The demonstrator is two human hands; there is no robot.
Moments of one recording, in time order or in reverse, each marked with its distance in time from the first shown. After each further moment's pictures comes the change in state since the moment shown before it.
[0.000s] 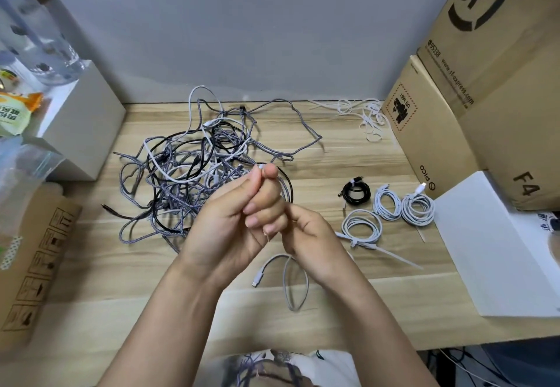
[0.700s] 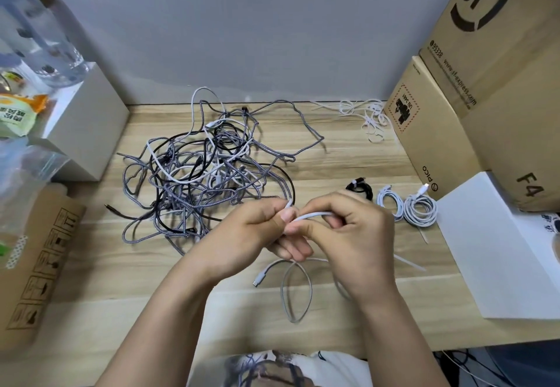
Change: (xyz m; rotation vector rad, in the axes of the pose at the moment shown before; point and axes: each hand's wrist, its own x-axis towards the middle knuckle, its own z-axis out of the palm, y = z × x) left_hand -0.007 0.001 -0.003 1.075 0.057 -0.244; right_hand -0.021 -0.025 -0.018 -0.213 0.473 -0.368
